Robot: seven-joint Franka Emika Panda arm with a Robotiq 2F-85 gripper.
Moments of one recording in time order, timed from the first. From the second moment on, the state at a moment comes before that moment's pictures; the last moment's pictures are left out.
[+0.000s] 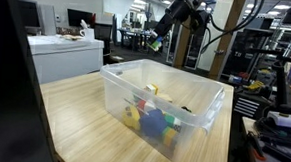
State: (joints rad) arm -0.11 -0.12 -0.08 -2.33 0.80 2.42 -1.01
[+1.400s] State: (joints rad) arm -0.09 -0.09 -0.16 -2.23 0.59 2.46 -0.85
